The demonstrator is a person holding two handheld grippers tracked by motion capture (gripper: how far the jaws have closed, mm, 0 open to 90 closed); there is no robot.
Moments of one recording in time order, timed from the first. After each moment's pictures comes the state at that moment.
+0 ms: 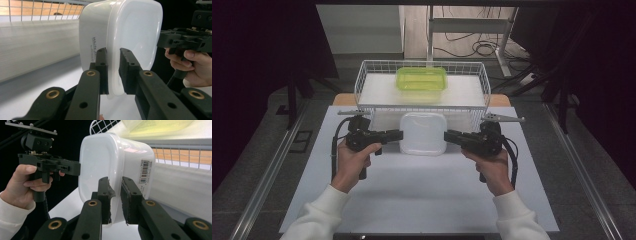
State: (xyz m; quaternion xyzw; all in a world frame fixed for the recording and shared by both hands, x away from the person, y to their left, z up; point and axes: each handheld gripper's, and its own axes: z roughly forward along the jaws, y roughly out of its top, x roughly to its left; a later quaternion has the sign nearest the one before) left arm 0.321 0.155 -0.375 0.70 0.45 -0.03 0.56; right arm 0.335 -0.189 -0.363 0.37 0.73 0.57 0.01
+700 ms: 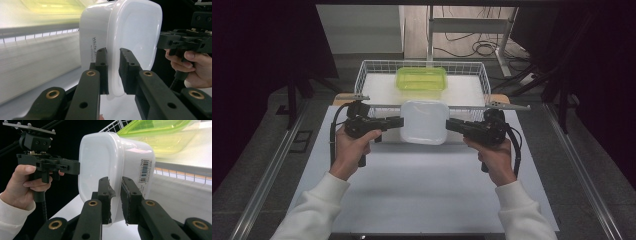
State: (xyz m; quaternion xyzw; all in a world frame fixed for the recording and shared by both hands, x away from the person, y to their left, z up) left arm 0.336 0.154 -0.342 0.71 0.43 -0.01 0.56; right arm 0.346 -0.190 -0.335 0.36 0.73 0.58 0.02
